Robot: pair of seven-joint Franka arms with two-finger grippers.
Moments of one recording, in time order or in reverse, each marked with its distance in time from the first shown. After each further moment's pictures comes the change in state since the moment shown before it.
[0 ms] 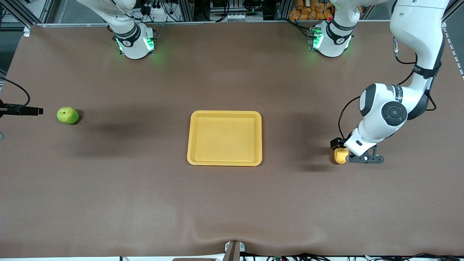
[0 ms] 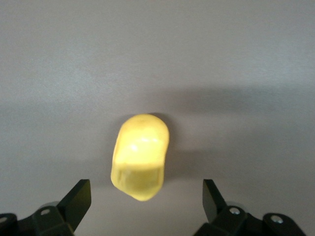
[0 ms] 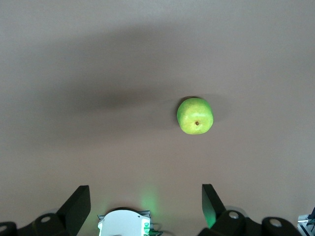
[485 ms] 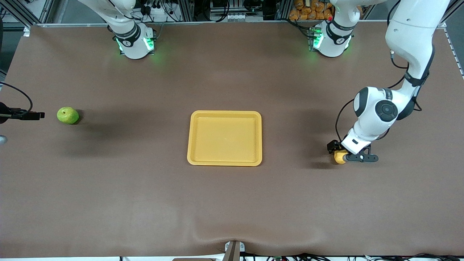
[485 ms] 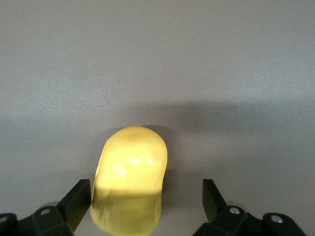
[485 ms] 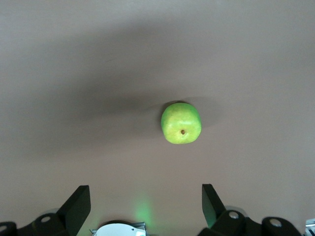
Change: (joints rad) left arm 0.010 0.096 0.000 -0.049 0.000 0.219 0.003; right arm -0.074 0.031 -0.003 -0.098 -0.010 0.123 0.000
